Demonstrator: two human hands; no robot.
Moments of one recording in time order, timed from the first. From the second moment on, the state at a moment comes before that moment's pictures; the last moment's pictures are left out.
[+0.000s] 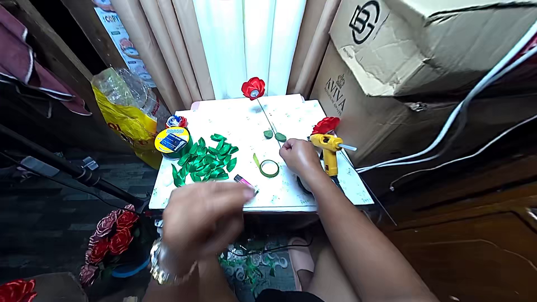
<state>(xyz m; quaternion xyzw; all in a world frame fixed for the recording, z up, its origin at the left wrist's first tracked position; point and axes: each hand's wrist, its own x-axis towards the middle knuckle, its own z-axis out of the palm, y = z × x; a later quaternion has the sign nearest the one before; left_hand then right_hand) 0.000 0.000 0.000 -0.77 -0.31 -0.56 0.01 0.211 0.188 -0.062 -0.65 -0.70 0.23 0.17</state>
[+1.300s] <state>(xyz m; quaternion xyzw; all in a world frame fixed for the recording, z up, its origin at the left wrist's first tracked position) -0.013 0.099 -0.136 -0.76 -0.35 -0.54 0.11 0.184 0.128 -0.074 -0.34 -0.79 0.22 0.46</state>
